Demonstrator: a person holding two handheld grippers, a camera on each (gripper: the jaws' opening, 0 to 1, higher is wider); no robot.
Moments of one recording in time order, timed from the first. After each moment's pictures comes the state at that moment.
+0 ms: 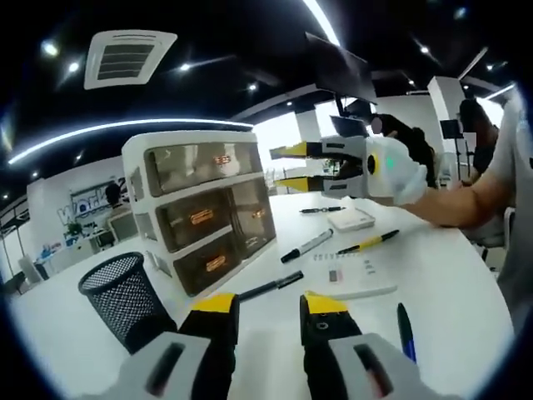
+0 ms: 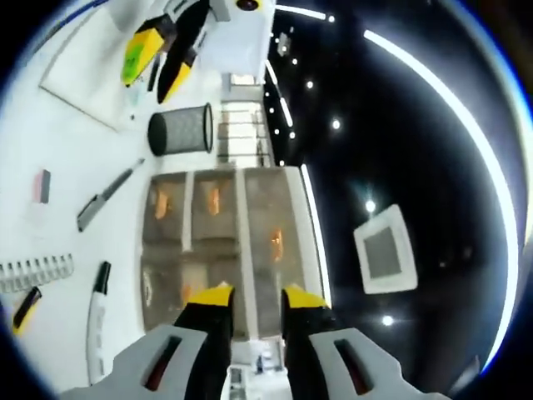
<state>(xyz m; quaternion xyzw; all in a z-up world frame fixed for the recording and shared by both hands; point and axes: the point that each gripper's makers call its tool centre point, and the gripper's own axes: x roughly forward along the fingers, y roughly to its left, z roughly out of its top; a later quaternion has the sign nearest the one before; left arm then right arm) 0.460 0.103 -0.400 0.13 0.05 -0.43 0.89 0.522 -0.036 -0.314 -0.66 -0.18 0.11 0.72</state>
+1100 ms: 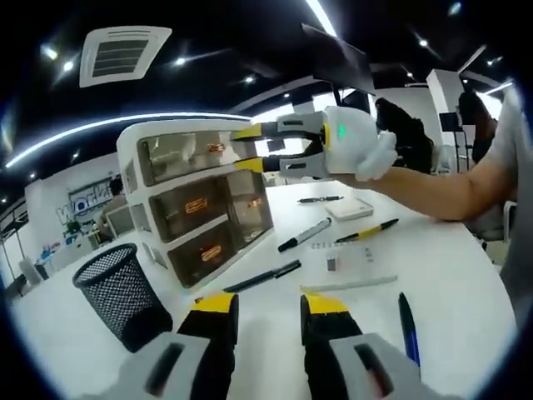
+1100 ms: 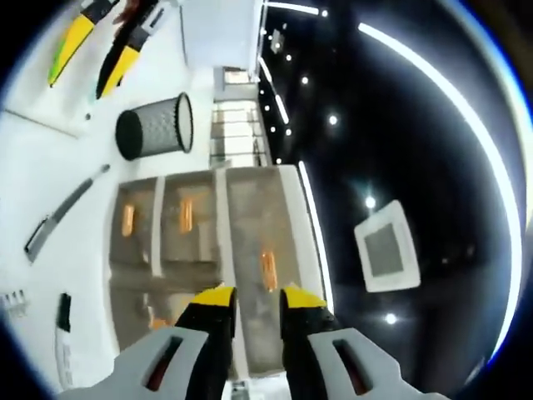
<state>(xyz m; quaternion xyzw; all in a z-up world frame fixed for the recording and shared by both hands) 0.459 0.100 -0.413 0.15 0.07 -0.43 0.89 0.559 -0.008 -0.299 -0.65 -0.18 0.11 0.73</state>
